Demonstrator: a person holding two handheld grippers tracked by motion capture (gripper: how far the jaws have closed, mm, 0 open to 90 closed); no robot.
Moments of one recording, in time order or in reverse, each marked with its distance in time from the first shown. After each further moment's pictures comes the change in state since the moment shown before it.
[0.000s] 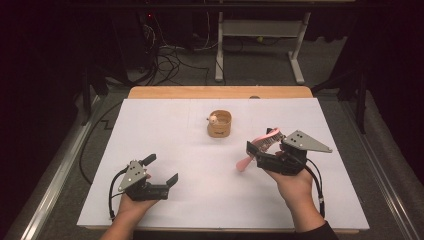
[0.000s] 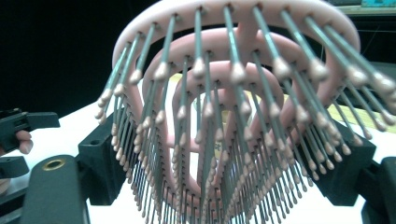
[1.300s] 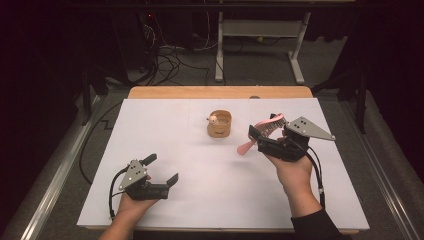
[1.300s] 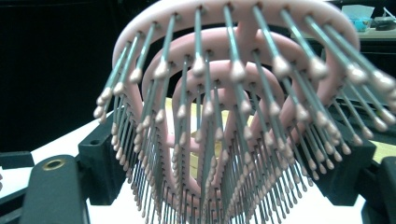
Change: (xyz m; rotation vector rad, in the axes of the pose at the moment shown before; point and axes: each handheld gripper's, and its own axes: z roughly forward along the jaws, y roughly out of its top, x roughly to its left) left arm 0.002 0.000 0.002 0.015 -0.006 0.002; right arm -0.011 0.024 0.011 -0.071 -0.054 0.007
